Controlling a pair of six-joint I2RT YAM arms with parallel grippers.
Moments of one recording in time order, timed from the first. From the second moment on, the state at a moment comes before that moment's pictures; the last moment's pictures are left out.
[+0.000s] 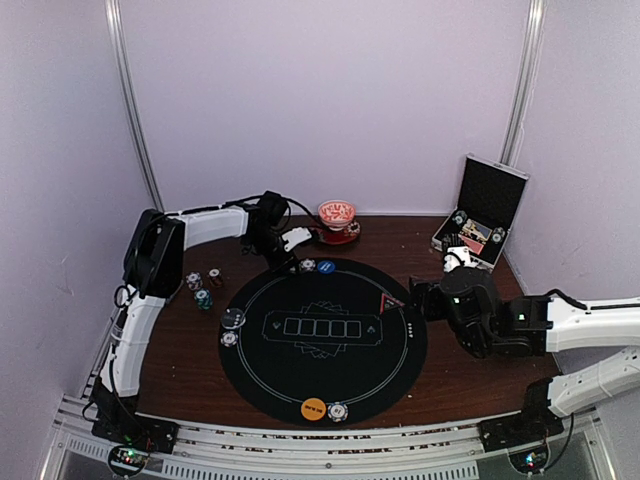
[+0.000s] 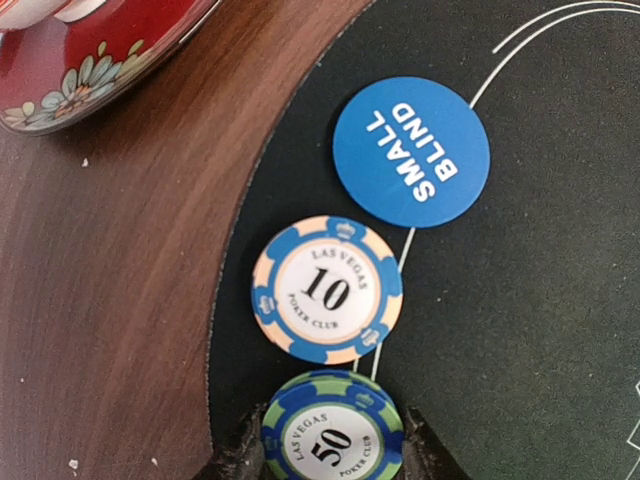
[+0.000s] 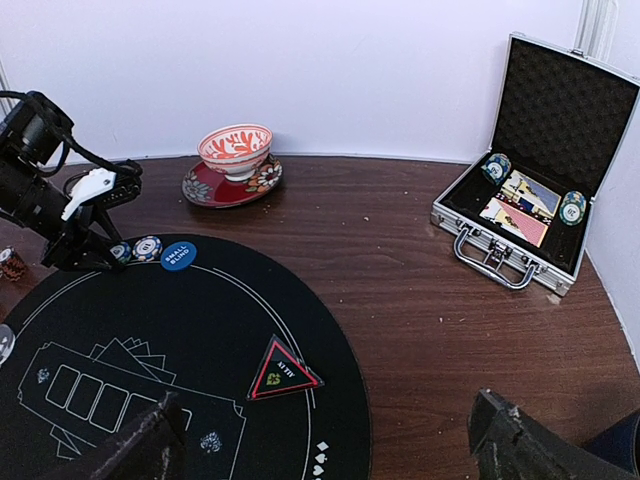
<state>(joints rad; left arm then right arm) -0.53 2.43 2.01 -0.68 0.24 0.57 1.05 1.08 0.64 -0.10 0.89 0.48</state>
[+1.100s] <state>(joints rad) -0.54 2.44 2.03 -0.66 0.16 0.57 1.05 1.08 0.64 -0.10 0.89 0.48</state>
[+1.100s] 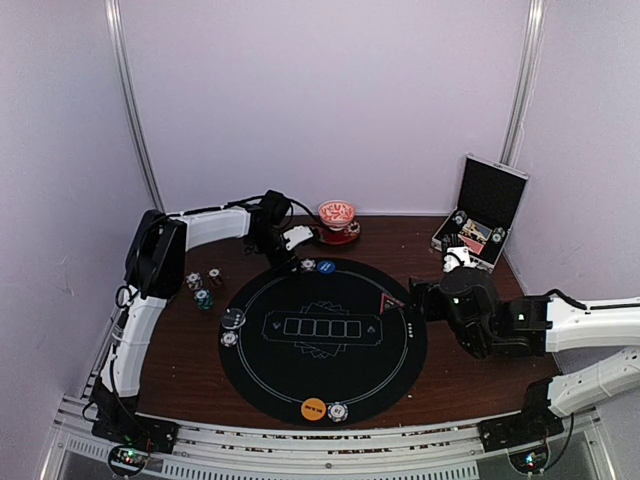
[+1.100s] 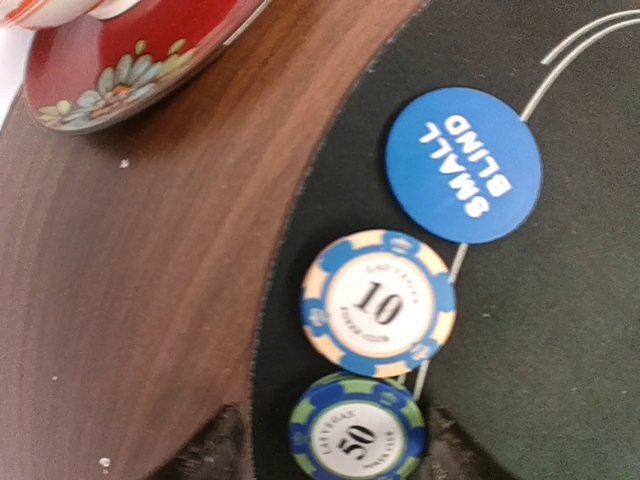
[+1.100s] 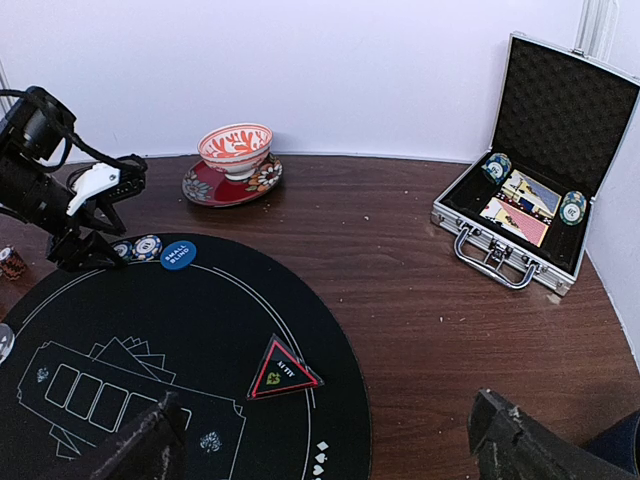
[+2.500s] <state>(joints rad) -0.19 1.49 1.09 -0.62 0.23 0.57 1.05 1.11 0.64 -0.09 0.85 0.47</state>
